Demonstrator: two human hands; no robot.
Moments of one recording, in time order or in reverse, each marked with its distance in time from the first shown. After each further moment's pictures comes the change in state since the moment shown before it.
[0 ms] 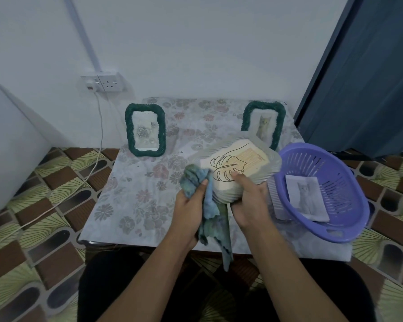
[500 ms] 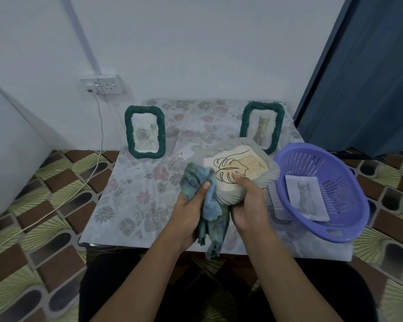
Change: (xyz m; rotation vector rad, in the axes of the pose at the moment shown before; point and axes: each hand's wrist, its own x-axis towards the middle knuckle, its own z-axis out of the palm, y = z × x) left_hand -0.001 0.003 -0.003 -0.064 -0.154 -0.033; right_hand -0.002 0.002 -0.005 0.087 0.009 0.076
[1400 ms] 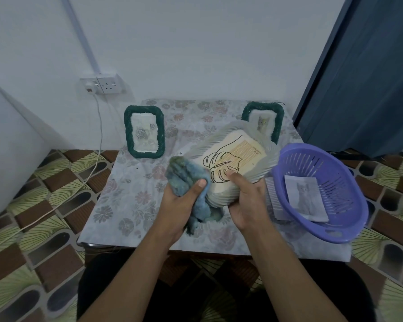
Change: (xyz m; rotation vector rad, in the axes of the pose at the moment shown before) left_hand 0.005 0.013 -0.012 0.131 0.066 0.193; right_hand -0.012 -0.007 0.015 -0.129 -0.054 -0.093
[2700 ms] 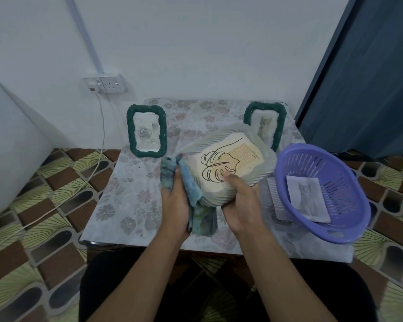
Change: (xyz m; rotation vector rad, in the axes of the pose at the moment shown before) left_hand 0.006 -0.003 0.007 -0.161 0.220 0.007; right_hand -0.007 0.010 0.004 0.045 -0.078 0.041
